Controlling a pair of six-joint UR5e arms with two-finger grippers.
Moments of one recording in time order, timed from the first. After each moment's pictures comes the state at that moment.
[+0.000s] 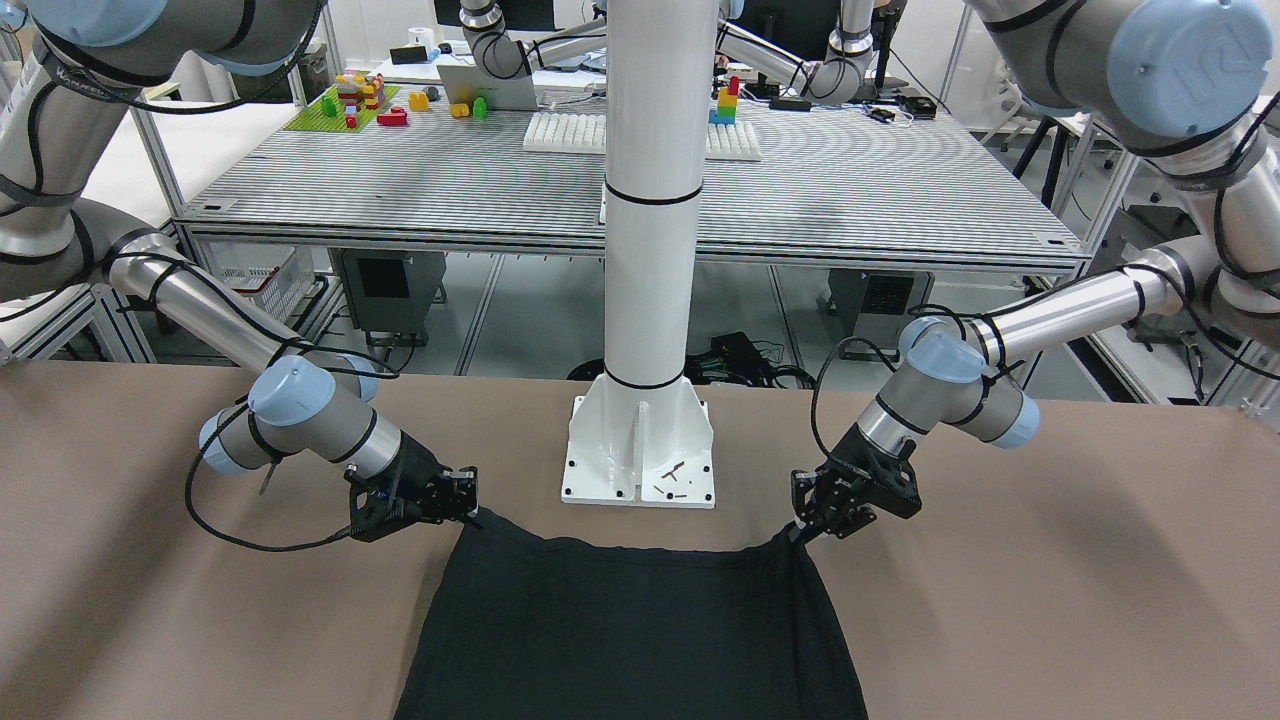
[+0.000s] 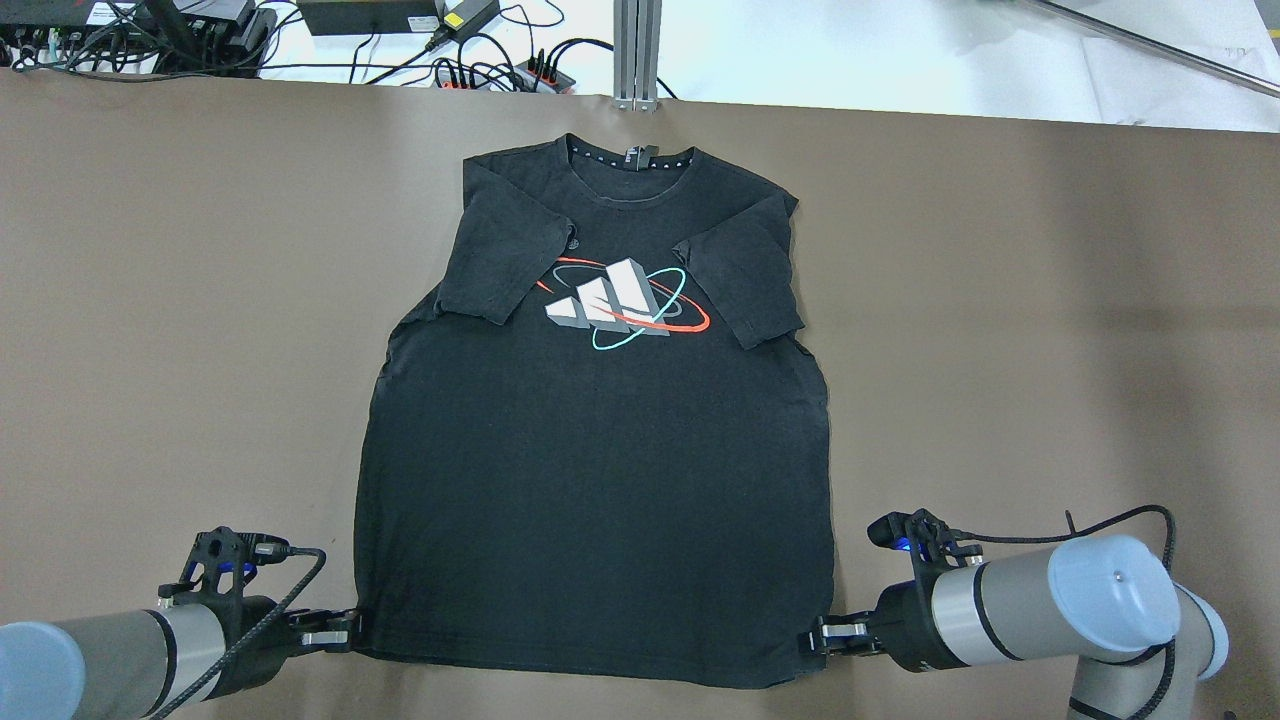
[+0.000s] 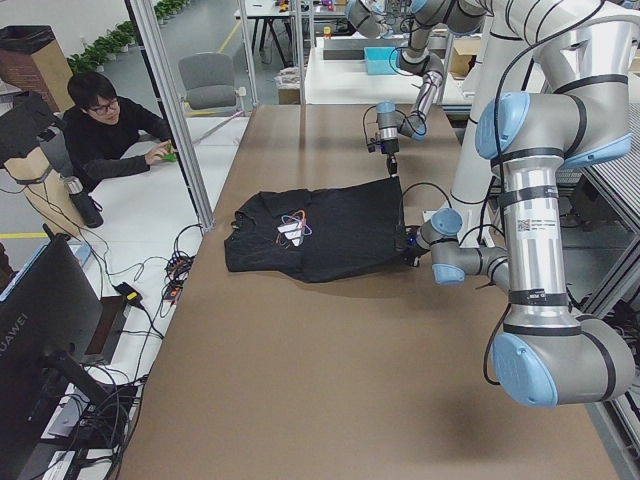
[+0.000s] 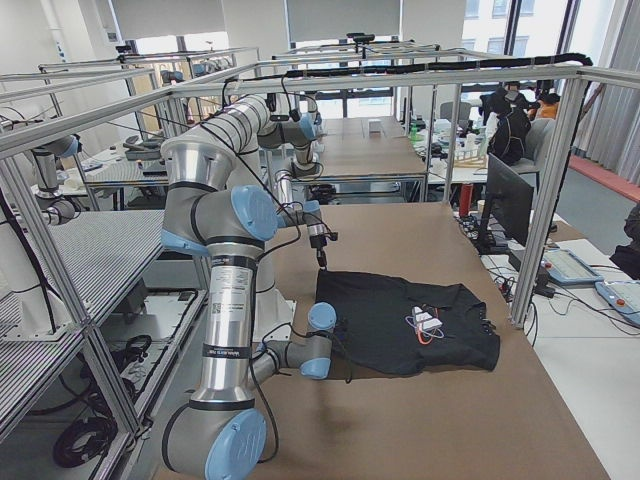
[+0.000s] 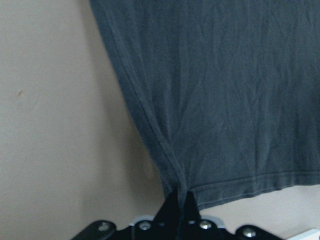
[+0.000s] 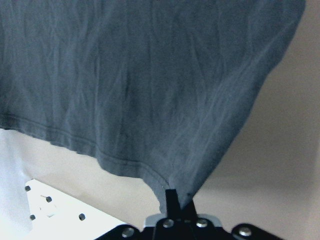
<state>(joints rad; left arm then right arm) -0.23 -1.49 -2.10 -2.41 -1.55 -1.46 0.45 -1.56 1.94 -0.62 2.11 1.45</state>
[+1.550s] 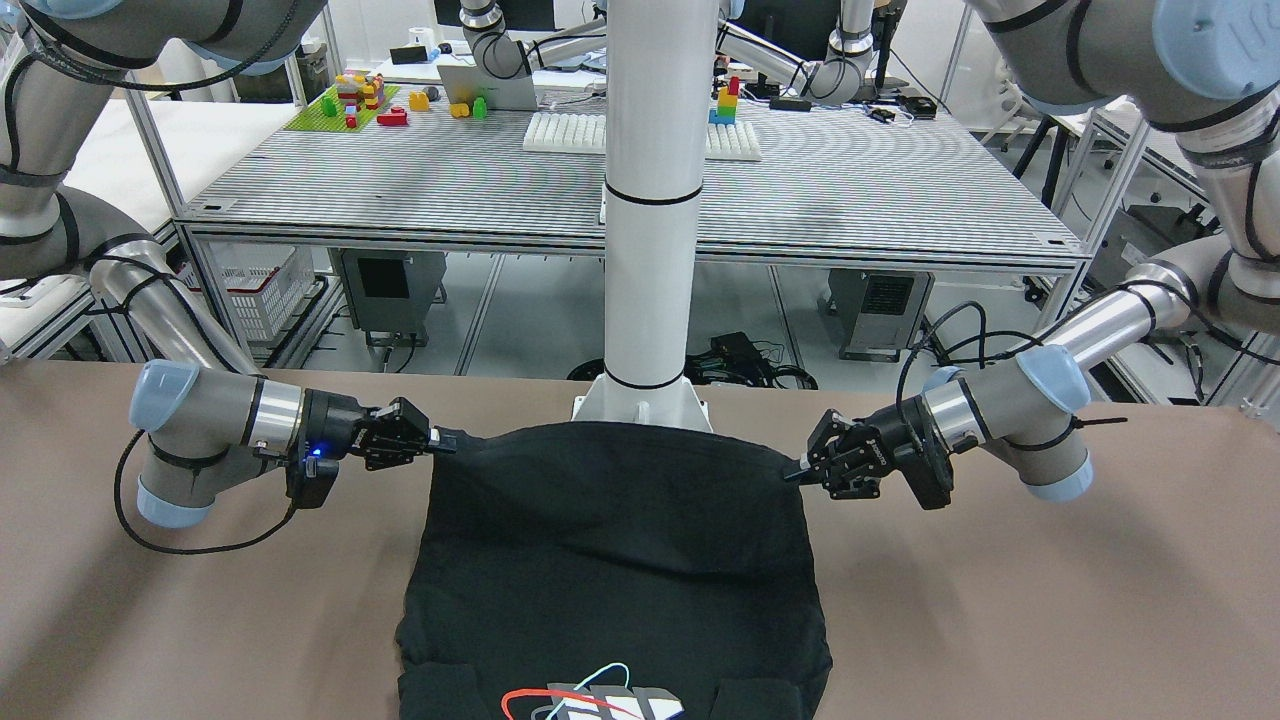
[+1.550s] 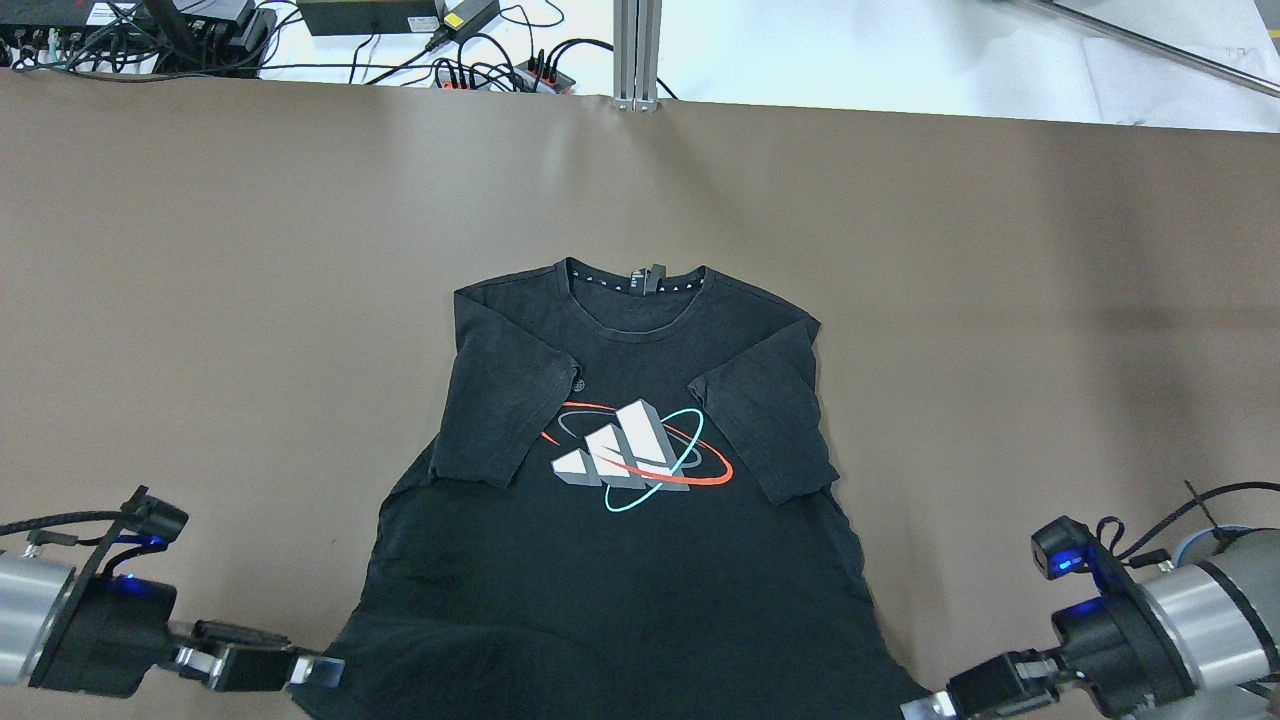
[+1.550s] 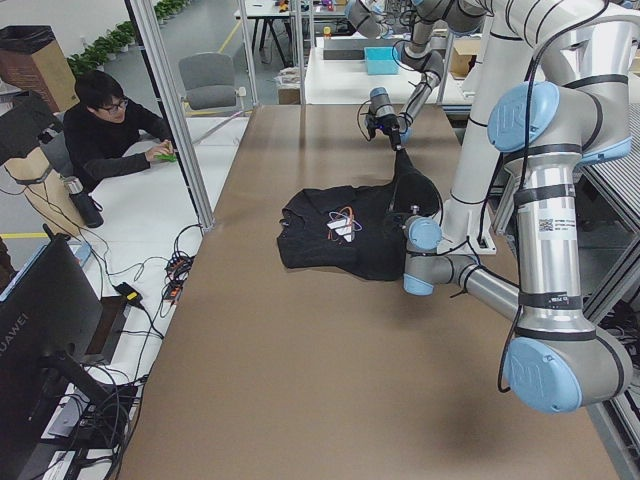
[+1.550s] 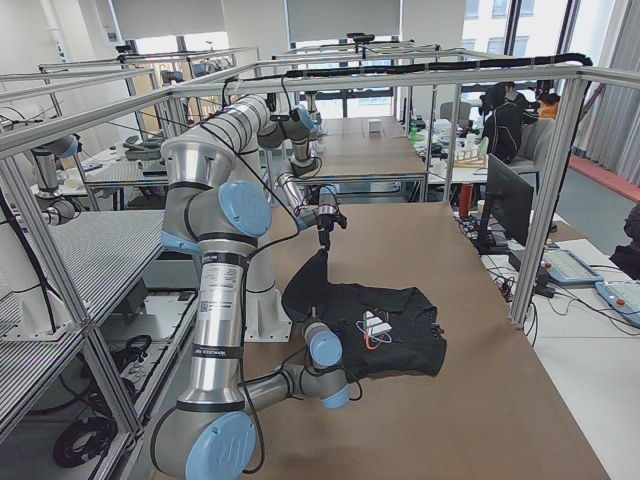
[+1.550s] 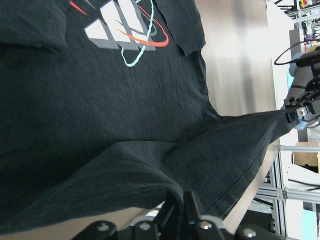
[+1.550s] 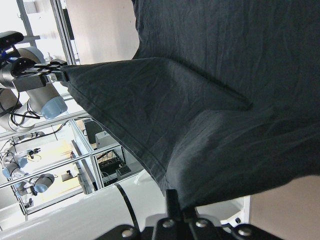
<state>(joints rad) -0.48 -1.54 -1.99 -2.93 -2.04 -1.46 0.59 -1.57 1.77 0.21 2.35 1.89</state>
